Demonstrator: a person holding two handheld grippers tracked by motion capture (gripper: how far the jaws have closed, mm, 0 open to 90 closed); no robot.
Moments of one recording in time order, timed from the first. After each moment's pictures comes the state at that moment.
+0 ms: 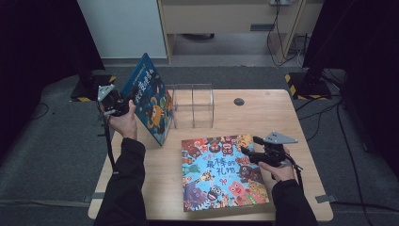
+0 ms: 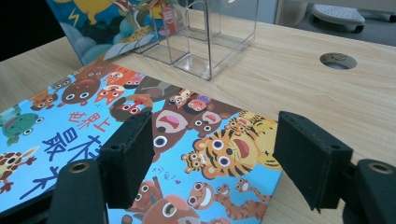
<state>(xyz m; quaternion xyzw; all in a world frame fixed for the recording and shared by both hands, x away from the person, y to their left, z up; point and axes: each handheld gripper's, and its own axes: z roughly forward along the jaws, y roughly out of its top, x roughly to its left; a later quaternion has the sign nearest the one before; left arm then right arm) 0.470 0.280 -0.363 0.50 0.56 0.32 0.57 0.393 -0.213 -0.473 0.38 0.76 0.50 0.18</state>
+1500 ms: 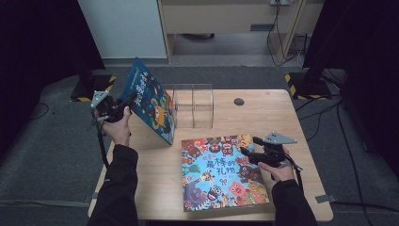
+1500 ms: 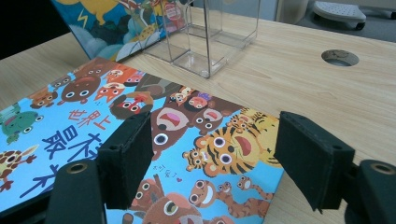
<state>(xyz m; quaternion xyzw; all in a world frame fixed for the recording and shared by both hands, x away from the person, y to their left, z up) 0.454 0.300 -0.372 0.53 0.54 0.30 0.58 0.393 -0.212 -0.475 0.39 0.76 0.49 0.18</state>
